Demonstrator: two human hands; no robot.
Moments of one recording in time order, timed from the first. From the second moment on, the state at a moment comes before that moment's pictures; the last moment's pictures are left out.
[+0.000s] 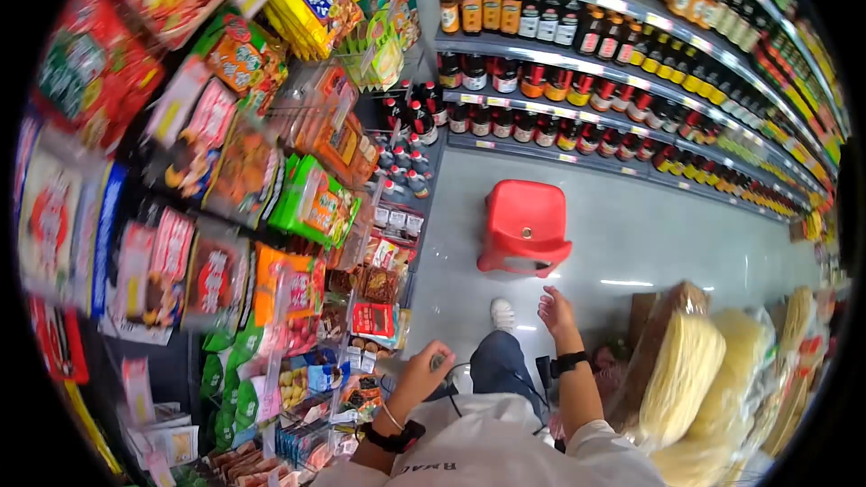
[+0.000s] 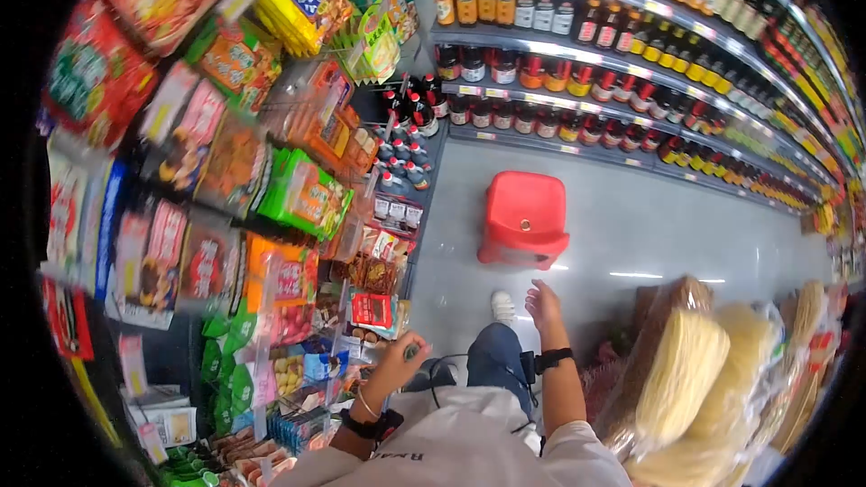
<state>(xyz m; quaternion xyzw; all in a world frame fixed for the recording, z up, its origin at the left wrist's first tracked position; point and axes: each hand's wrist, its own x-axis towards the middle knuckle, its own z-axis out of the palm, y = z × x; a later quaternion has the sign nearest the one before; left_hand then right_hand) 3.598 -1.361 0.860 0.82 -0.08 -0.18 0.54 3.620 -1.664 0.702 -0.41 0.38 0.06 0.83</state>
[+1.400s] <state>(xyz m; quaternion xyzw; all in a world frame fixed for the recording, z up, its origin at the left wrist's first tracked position) 3.985 -1.516 0.791 0.75 -0.05 -0.34 0.56 3.898 -1.758 0.671 -0.41 0.36 0.12 0.83</state>
